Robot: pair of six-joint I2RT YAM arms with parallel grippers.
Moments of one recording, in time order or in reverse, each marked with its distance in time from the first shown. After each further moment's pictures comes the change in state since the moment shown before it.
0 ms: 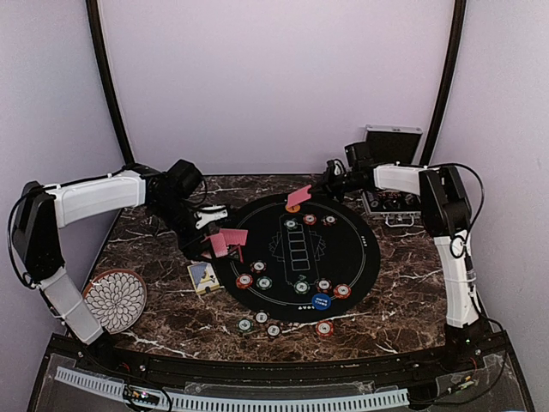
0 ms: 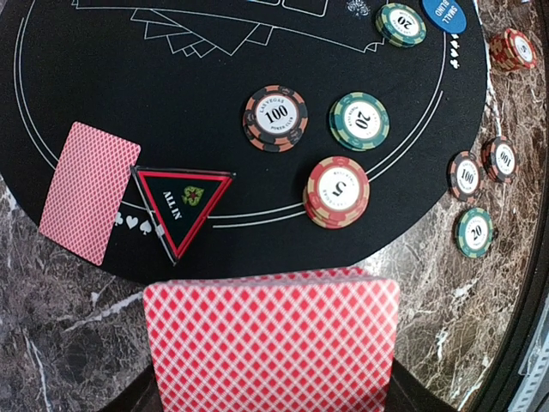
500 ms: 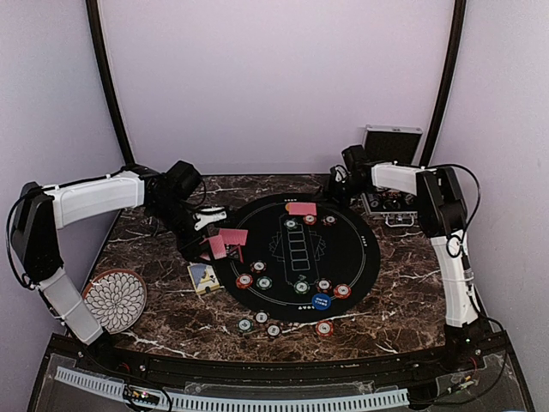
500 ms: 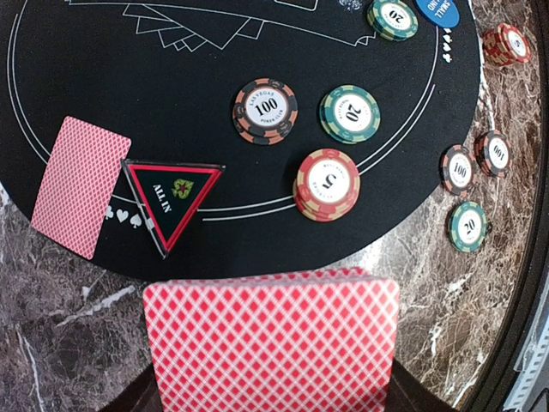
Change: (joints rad) left arm 0.000 -0.013 -0.012 -0.012 0.007 -0.001; right arm 0.000 0.072 0.104 -0.242 0.206 -0.168
